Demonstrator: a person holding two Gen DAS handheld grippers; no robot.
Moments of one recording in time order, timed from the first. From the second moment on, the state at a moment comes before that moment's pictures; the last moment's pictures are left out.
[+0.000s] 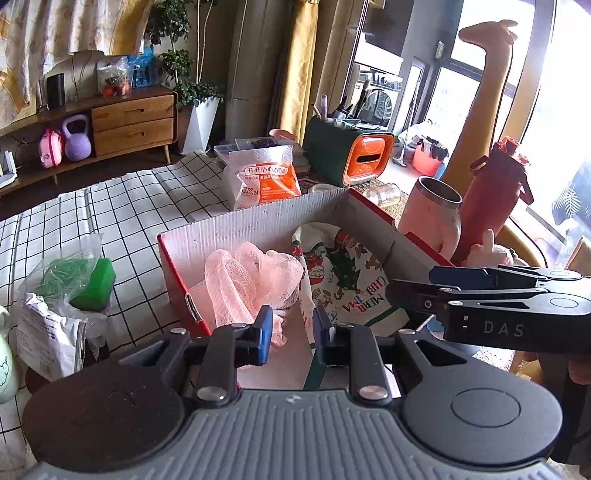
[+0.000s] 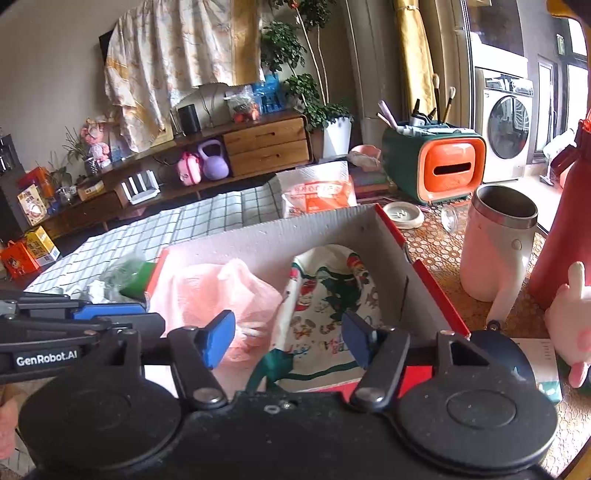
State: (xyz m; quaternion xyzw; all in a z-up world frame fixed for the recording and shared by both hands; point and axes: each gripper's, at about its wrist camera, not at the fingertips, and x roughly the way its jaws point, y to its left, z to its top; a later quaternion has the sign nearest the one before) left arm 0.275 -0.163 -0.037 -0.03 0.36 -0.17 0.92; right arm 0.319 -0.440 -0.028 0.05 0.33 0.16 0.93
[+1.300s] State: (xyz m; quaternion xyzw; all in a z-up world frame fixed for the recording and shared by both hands) left arm 0.114 0.056 0.002 -0.02 0.32 -0.07 0.95; right arm 0.197 -0.294 0.010 0.02 0.29 0.30 0.91
